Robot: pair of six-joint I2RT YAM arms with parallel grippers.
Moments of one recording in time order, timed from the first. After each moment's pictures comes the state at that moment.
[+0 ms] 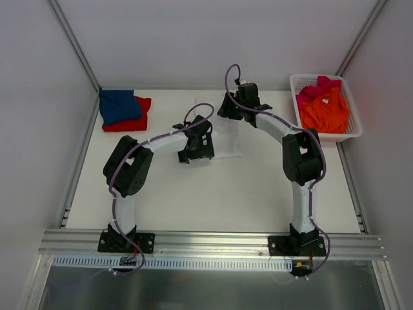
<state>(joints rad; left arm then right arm) -0.63 1.99 1.35 -0.58 -0.12 -0.77 0.41 2.12 1.65 -0.15 -0.17 0.46</state>
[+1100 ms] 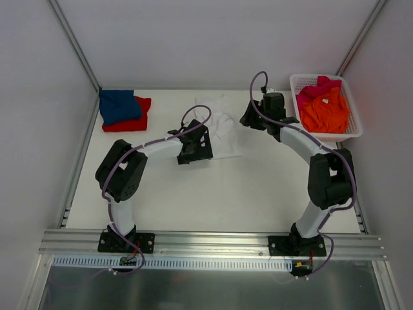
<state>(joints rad) -0.64 1.89 1.23 -0.46 -0.12 -0.77 0.31 1.77 1.30 -0.15 -0.11 0.45</state>
